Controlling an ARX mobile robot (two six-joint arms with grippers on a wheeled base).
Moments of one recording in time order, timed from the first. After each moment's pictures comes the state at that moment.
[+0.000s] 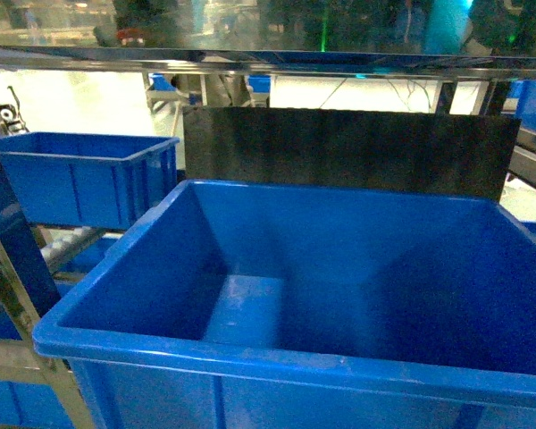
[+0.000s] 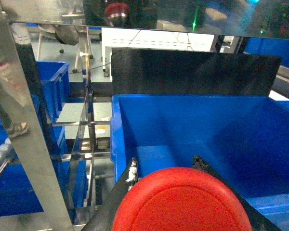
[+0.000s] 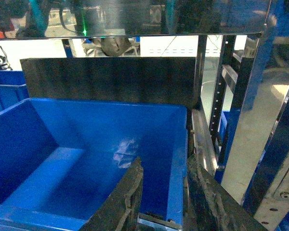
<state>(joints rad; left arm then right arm) -0.17 0.66 0.20 0.31 0.06 -0.10 -0.31 0.62 0.12 0.39 -0.42 0.06</state>
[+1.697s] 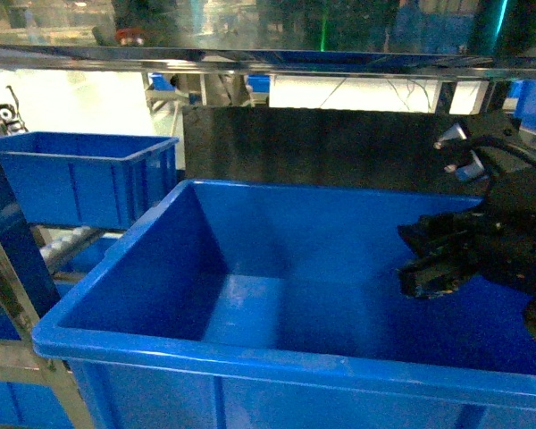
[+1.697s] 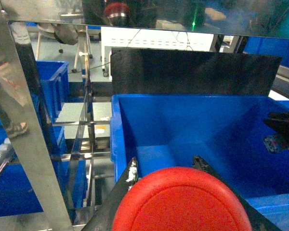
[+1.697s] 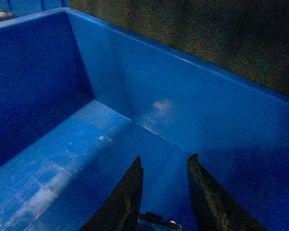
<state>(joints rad) -0.17 0.66 0.20 0.31 0.06 -0.10 0.20 1.98 0.76 0.83 -0.24 -0.12</state>
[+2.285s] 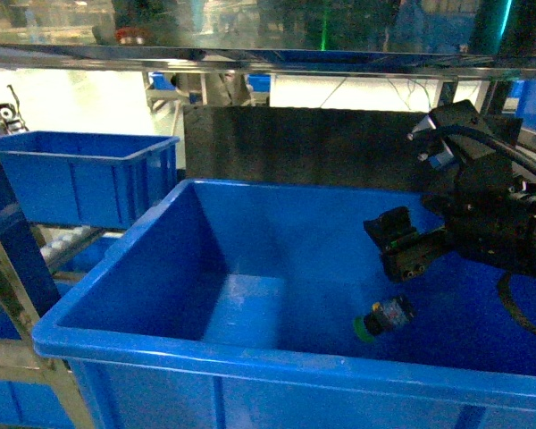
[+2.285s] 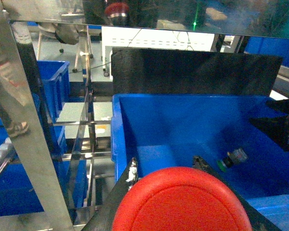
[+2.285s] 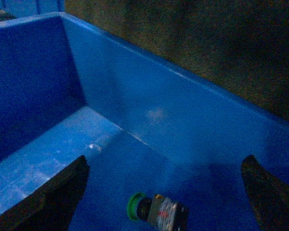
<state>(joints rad) -0.17 0.66 0.20 0.31 0.06 -0.10 0.20 2.02 0.85 0.79 -0.25 -0.17</state>
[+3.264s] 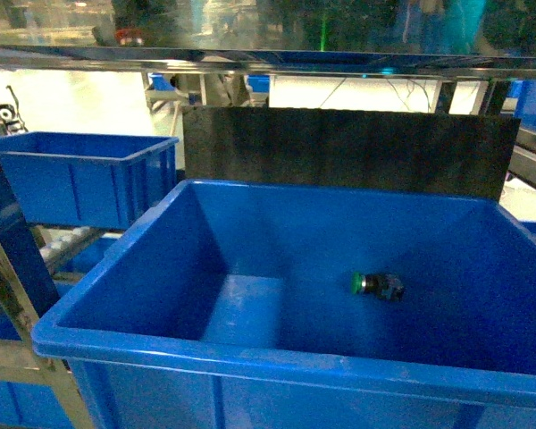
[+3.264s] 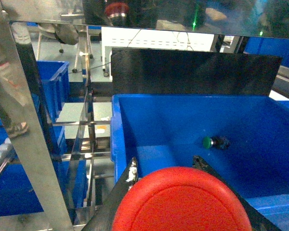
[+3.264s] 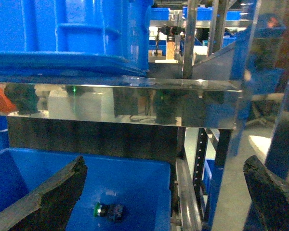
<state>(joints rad) -0.17 0.66 0.20 0.31 0.06 -0.10 -0.25 0.82 0.16 0.77 -0.30 0.07</state>
